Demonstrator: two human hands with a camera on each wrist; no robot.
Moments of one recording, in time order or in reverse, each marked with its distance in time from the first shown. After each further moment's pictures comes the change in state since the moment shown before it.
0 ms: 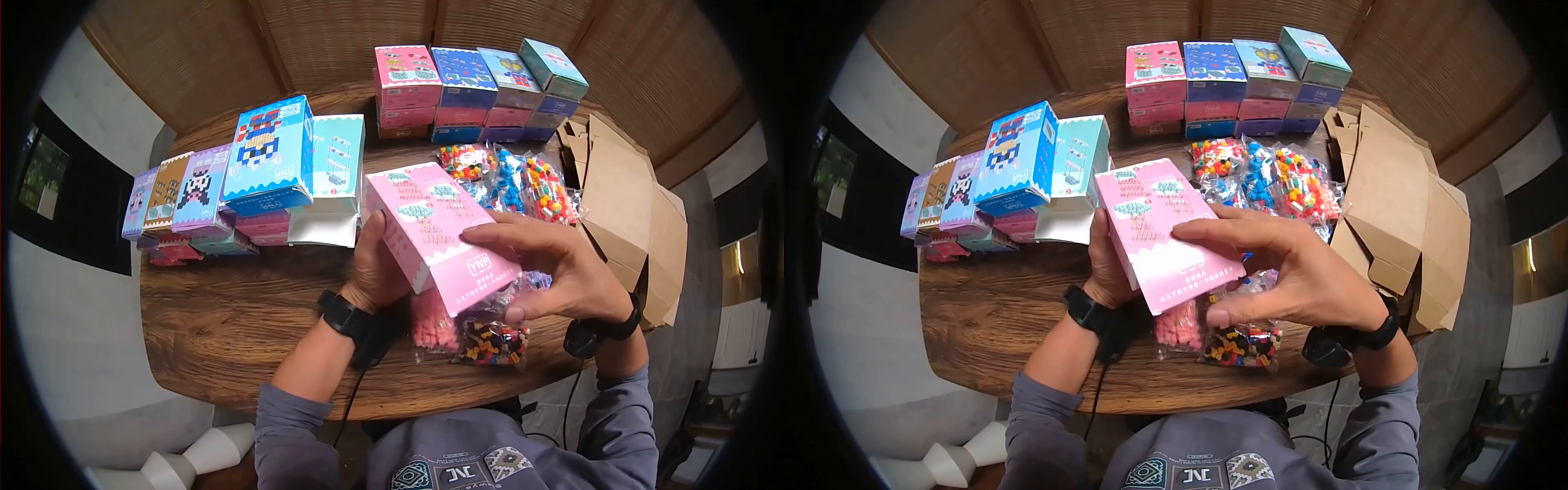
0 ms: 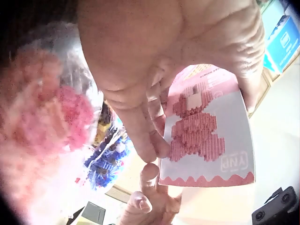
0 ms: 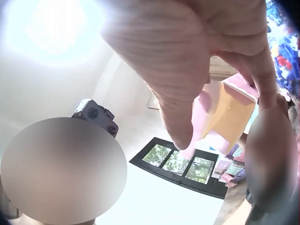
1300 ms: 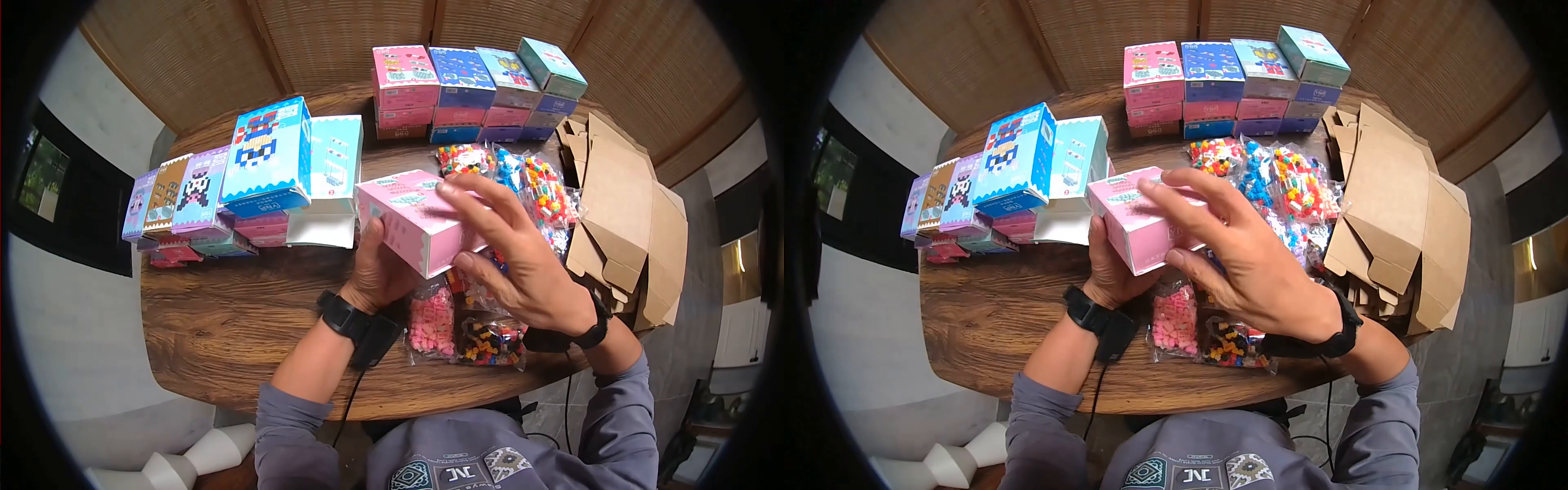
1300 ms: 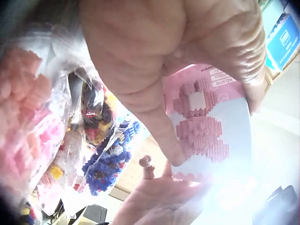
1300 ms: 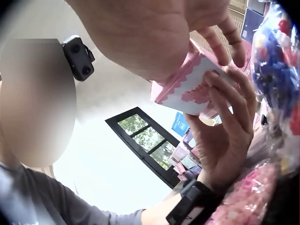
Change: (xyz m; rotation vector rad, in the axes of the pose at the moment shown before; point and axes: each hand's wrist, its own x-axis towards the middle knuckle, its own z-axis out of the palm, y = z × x) left_hand 0.002 0.000 0.012 0.263 0.052 0.016; right_hand 0.024 0.032 0.025 -0.559 0.224 -0.362
